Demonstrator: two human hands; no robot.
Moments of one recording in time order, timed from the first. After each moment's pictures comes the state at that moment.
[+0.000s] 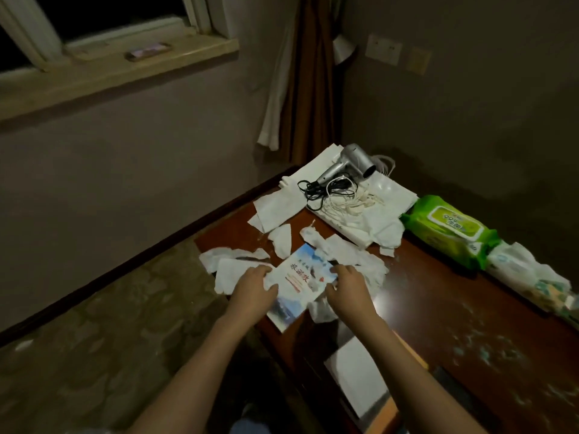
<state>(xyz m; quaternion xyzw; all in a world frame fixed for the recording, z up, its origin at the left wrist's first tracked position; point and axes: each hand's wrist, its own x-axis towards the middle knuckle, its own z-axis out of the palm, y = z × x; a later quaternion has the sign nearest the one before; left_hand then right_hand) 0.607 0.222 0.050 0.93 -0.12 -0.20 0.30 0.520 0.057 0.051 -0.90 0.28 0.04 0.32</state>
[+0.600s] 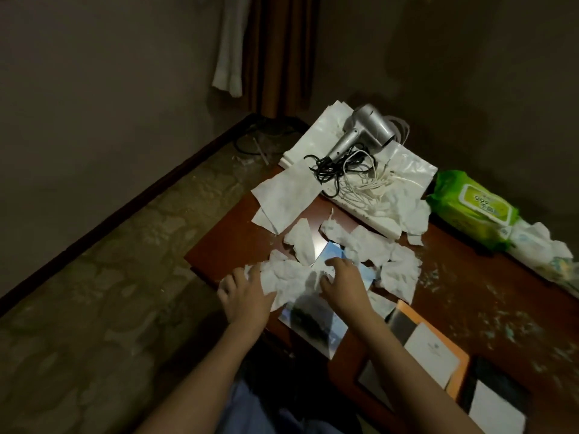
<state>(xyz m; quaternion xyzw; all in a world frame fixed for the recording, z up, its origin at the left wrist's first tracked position) 0.737 0.257 -0.047 0.95 -0.21 -0.23 0.02 0.648 0.111 0.001 -0.86 0.40 0.09 0.29</state>
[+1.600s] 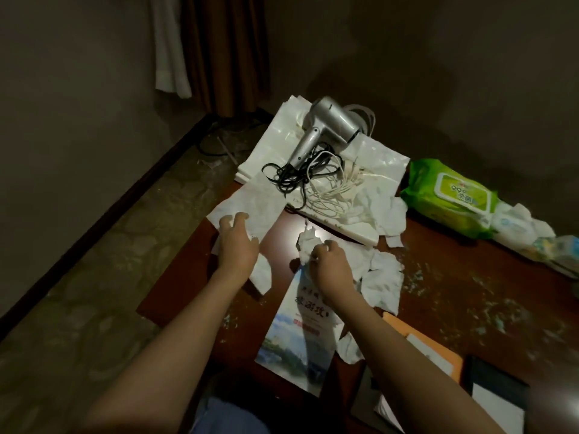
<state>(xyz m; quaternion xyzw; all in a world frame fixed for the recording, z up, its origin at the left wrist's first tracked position) 0.834 0.130 -0.030 0.90 -0.21 -0.23 0.30 0.684 0.031 -0.043 -0.88 0.42 0.09 0.19</state>
